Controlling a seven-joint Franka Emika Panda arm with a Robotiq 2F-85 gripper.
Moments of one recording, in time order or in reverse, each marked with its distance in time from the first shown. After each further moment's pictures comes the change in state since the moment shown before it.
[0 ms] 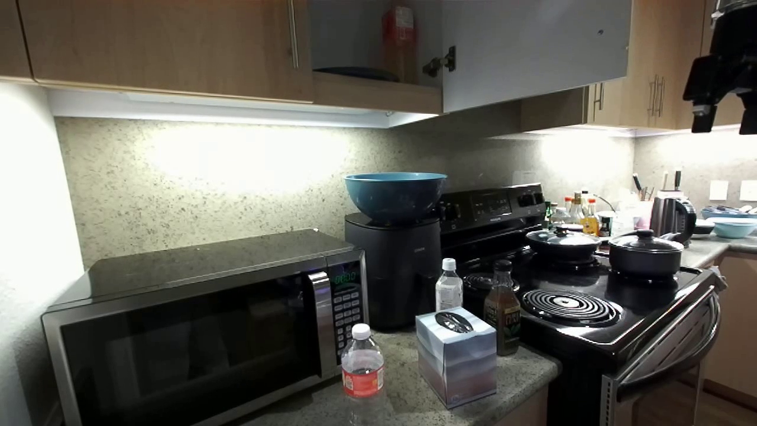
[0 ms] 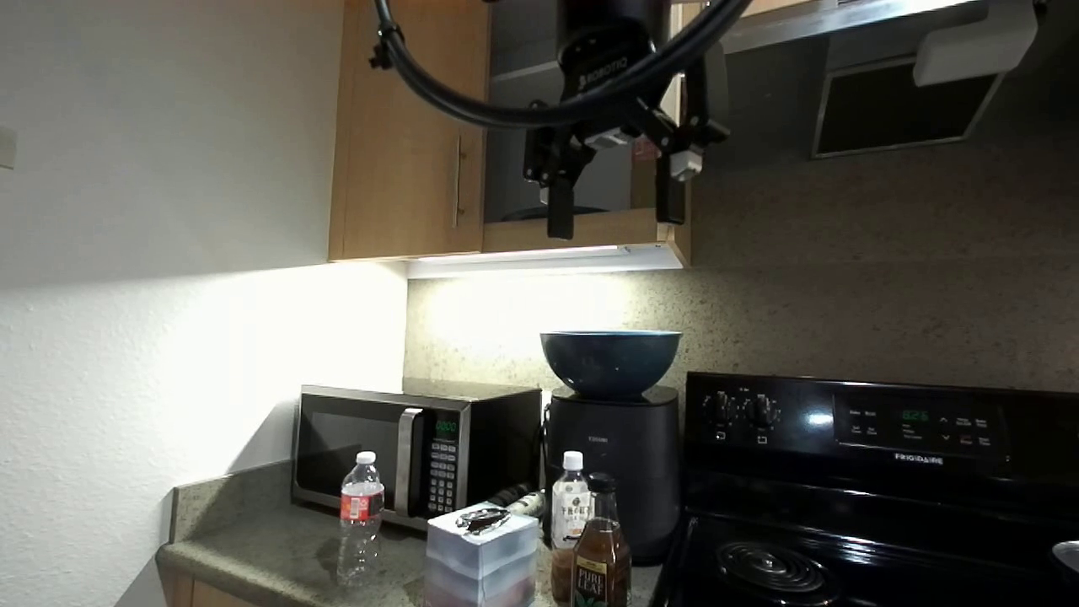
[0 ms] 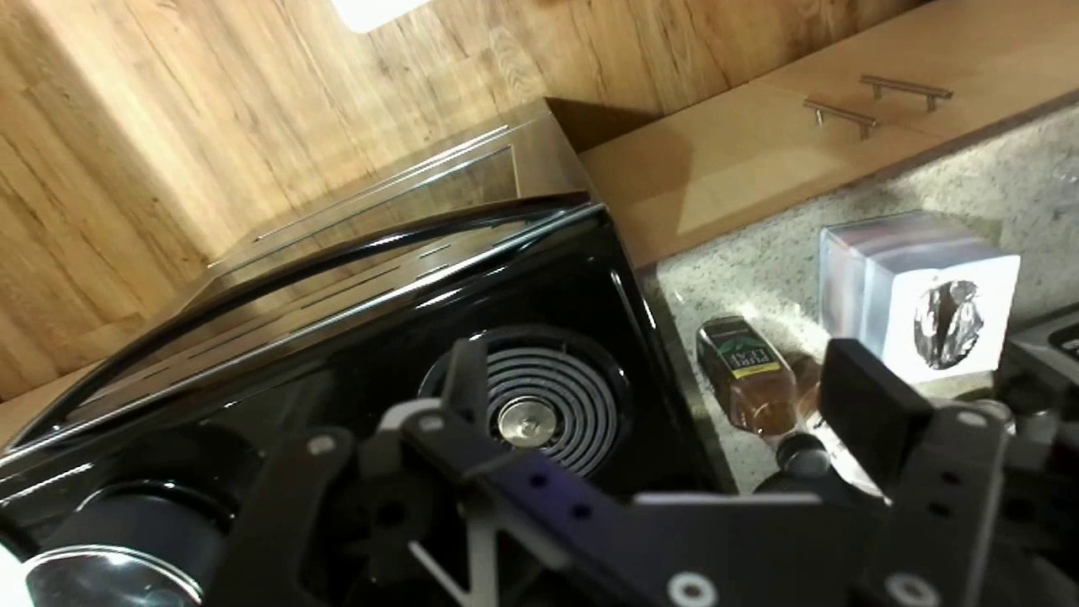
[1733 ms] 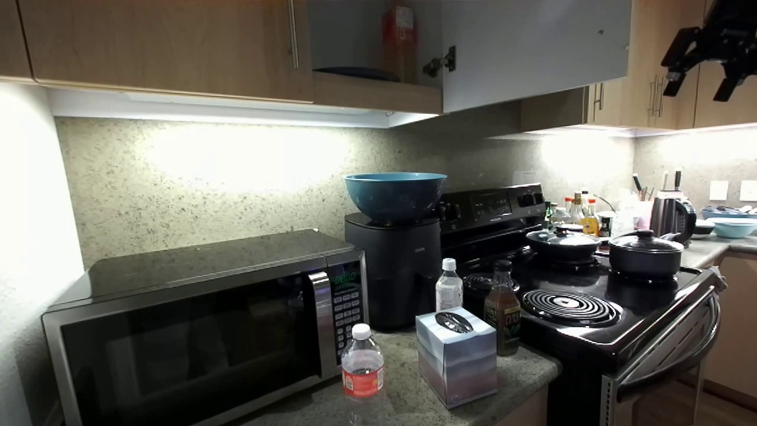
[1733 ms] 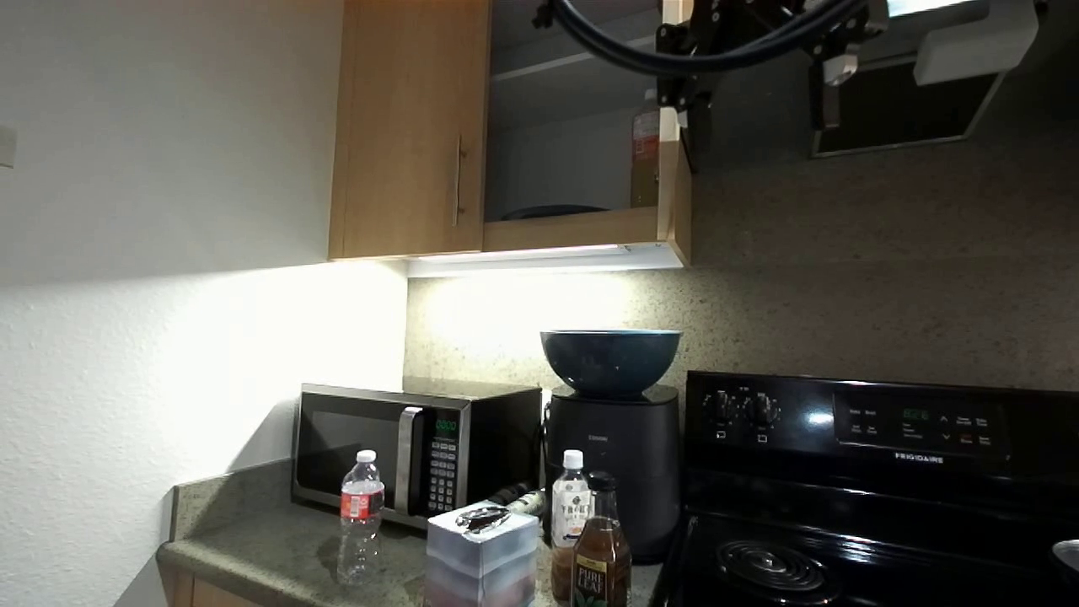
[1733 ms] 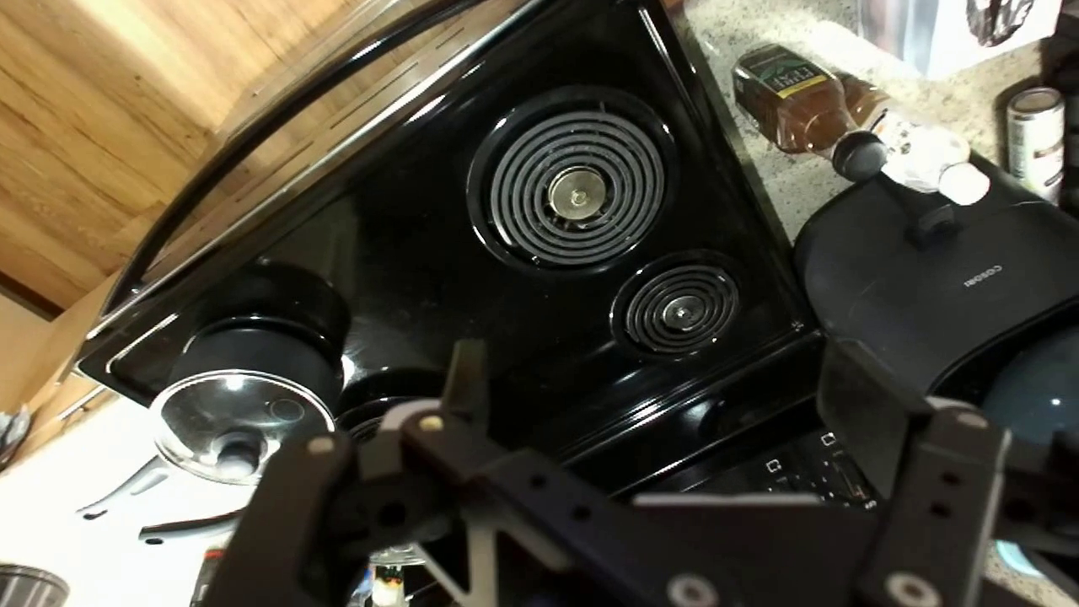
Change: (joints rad) arm -0.008 0.158 -0.105 0.217 0.078 0.191 0.046
